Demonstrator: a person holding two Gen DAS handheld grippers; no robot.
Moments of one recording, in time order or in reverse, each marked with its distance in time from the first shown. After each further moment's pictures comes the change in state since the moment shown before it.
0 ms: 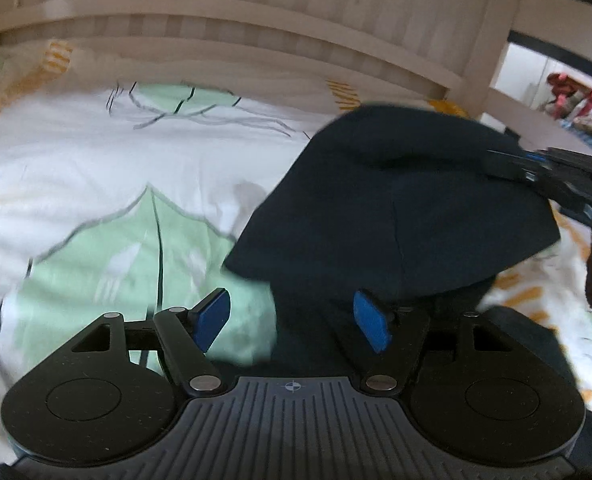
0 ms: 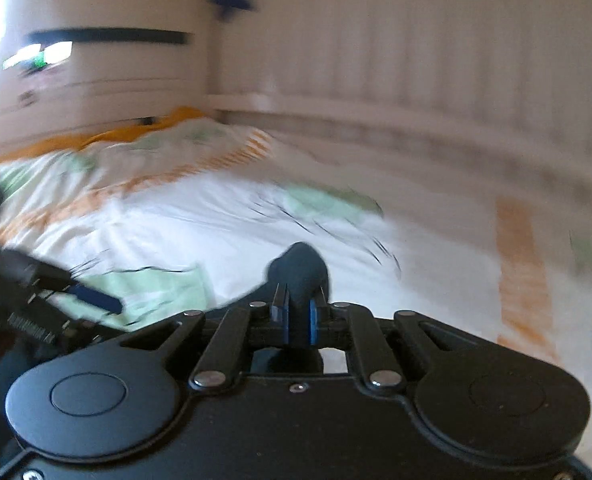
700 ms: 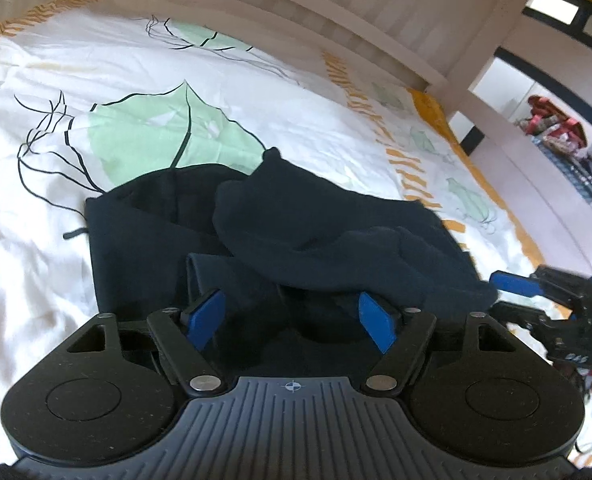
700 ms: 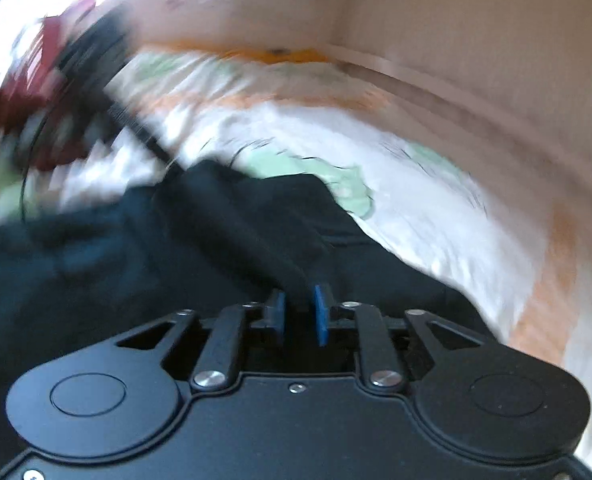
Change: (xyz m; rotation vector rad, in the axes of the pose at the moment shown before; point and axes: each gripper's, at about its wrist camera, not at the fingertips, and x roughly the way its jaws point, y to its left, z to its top) left arm -0.103 0.013 -0.094 -0.174 0.074 -0.114; right arm -0.149 0.108 -0.083 0.037 0.179 0.128
